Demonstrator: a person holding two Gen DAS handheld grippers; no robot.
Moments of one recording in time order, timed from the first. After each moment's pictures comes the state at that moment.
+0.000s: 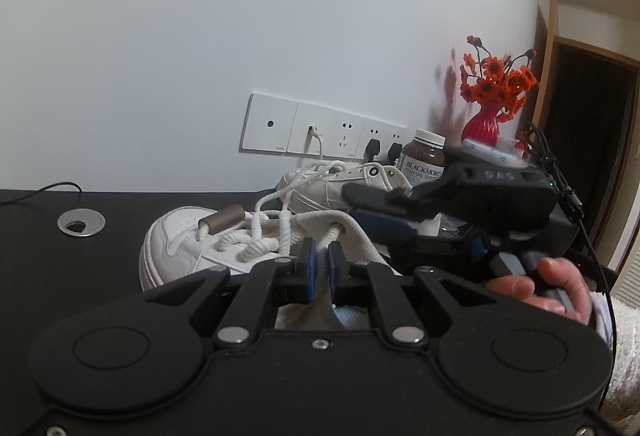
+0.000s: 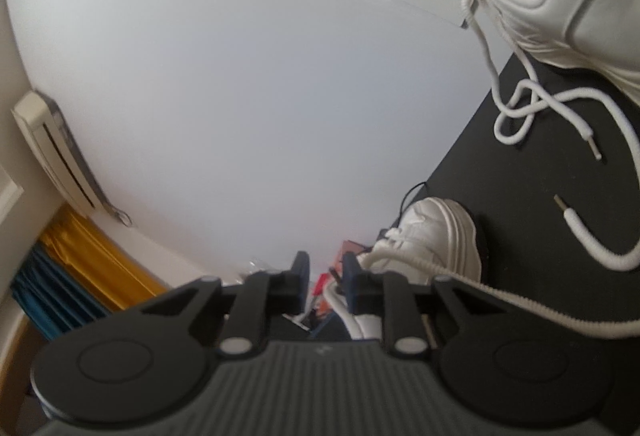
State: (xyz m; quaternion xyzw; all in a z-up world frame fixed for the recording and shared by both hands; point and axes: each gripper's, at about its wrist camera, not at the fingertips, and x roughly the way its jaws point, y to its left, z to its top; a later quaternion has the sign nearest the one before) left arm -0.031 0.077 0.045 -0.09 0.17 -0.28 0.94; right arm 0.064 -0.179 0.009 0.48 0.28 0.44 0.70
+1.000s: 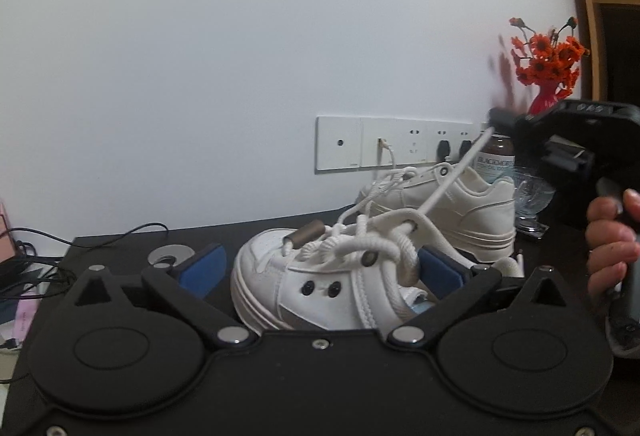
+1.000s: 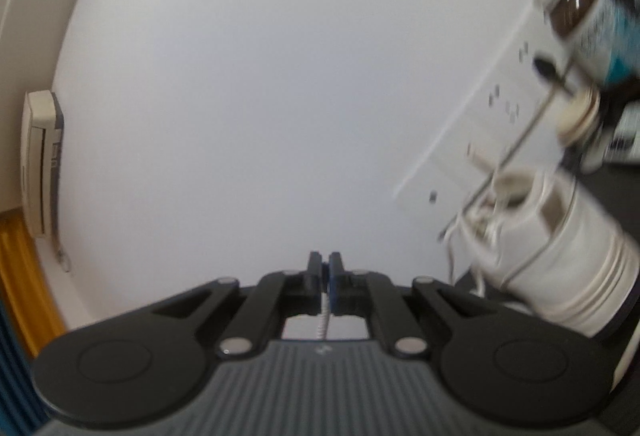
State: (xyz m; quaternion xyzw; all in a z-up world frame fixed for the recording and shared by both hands) left arm -0.055 0.064 0.053 0.00 0.13 -0.15 0.98; right arm 0.007 -0.250 0.031 0.44 0.03 0.28 0.86
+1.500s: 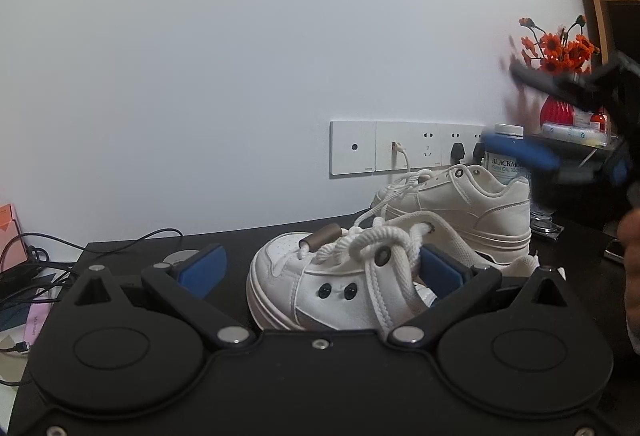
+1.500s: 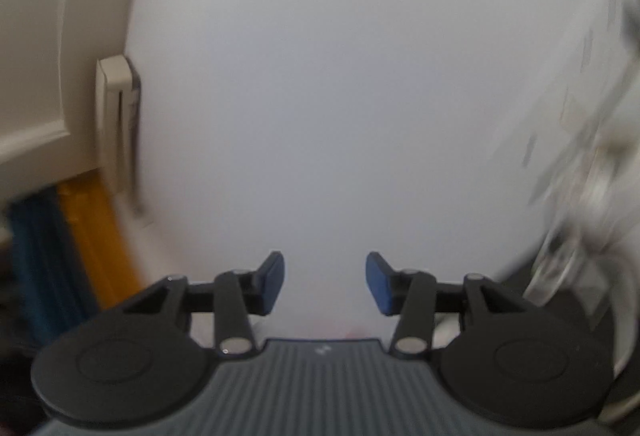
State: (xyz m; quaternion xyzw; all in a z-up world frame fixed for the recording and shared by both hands) left arm -0.059 0.071 0.047 0.01 0.12 -0.13 0.98; right arm 0.013 -0.226 0.026 0.43 0.11 0.47 0.76
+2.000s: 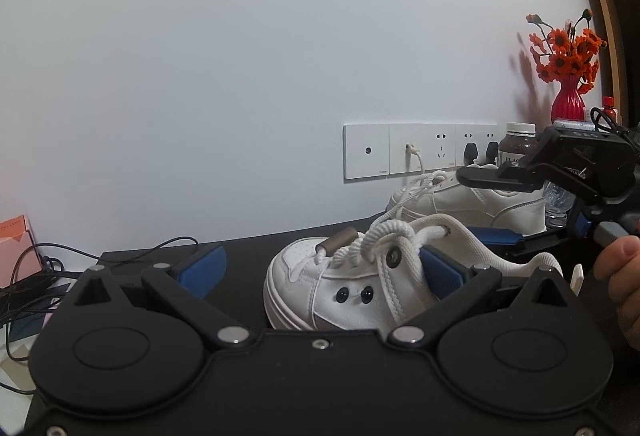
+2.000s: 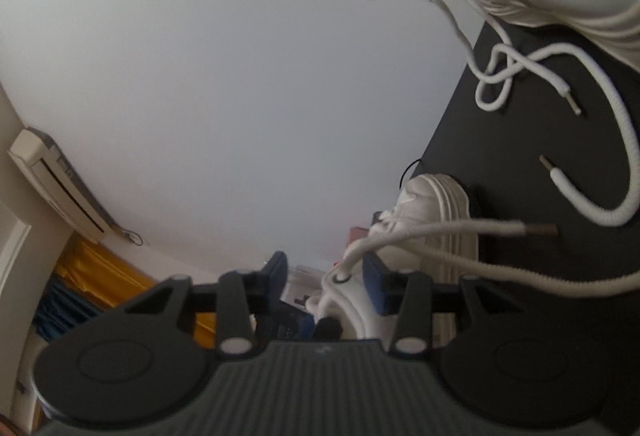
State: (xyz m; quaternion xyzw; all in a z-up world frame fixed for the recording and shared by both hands) left arm -0.061 0.071 0.047 0.02 0.11 -0.11 0.99; right arm 0.065 -0.214 -0.031 0.54 0.31 0.44 0.65
